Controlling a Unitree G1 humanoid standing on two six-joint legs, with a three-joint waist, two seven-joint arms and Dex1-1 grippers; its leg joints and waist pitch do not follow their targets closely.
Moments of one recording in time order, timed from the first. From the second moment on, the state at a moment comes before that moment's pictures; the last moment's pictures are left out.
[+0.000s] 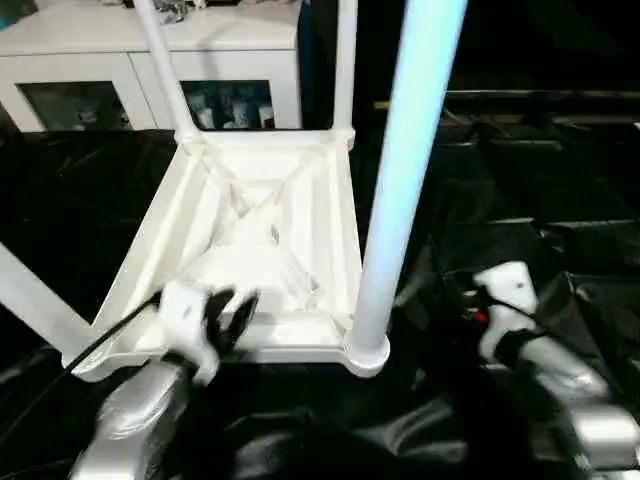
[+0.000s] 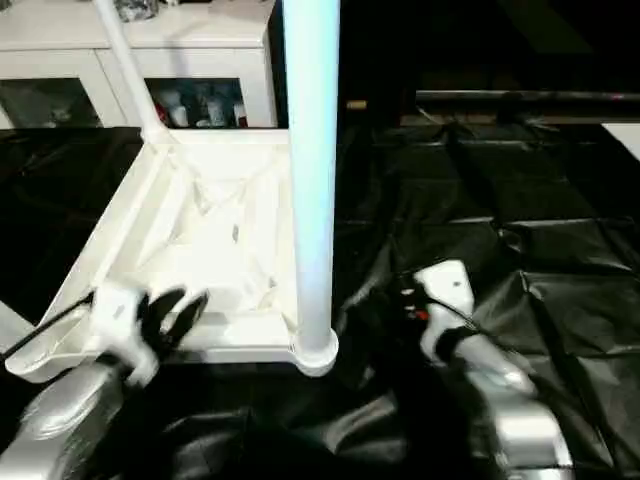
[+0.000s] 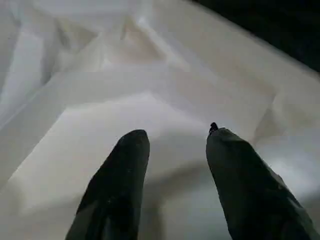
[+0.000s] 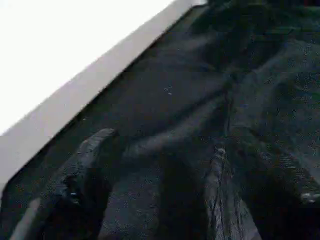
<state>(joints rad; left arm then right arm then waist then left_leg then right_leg) 0.16 0.22 0.04 -0.23 -0.18 0.32 -0.41 -0.03 -0.35 -0.05 -0.08 0.19 0.35 0.50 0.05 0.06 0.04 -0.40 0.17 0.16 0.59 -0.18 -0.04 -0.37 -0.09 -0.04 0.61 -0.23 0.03</state>
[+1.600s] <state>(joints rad) 0.07 0.15 0.02 -0.22 -0.12 0.37 -0.23 0.08 -0.25 0.03 -0.08 0.15 0.31 0.41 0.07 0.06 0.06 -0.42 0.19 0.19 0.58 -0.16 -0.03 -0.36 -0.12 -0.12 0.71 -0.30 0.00</state>
